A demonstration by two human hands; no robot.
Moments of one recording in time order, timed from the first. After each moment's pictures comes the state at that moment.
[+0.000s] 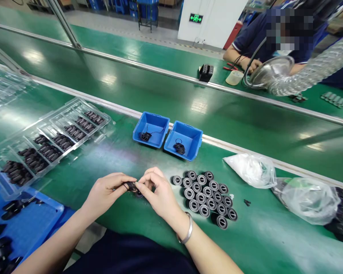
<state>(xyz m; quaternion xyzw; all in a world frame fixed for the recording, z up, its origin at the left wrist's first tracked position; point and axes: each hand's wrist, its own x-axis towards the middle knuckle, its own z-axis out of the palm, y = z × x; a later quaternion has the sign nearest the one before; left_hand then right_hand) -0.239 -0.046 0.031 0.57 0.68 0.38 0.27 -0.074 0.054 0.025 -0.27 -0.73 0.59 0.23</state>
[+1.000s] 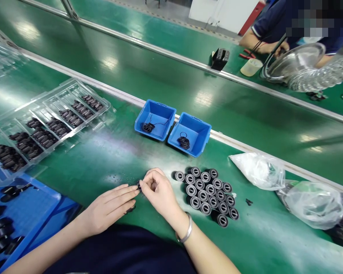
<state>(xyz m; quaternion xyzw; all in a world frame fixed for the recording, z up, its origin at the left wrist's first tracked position) -0.224 -0.094 -0.004 0.80 0.53 0.29 0.05 -0.071 0.047 0.003 -0.32 -0.72 0.59 0.17</state>
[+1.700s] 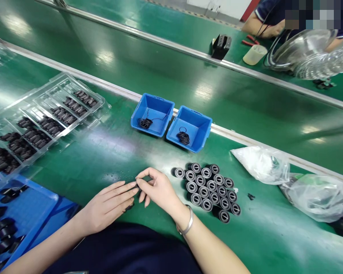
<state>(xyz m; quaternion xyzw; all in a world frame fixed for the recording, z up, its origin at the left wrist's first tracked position) -0.226 -0.089 0.000 0.81 0.52 0.26 0.05 -0.073 0.052 0.001 -0.34 -0.53 0.78 0.02</state>
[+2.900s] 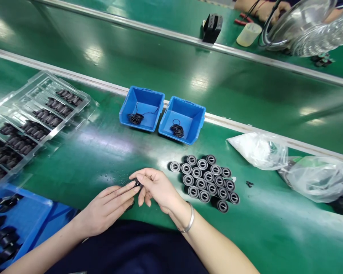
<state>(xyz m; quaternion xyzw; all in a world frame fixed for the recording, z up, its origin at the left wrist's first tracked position) -0.218 -0.087 -0.003 0.84 0.50 0.20 0.05 -0.062 0.049 -0.003 -0.33 -0.38 0.86 0.05</state>
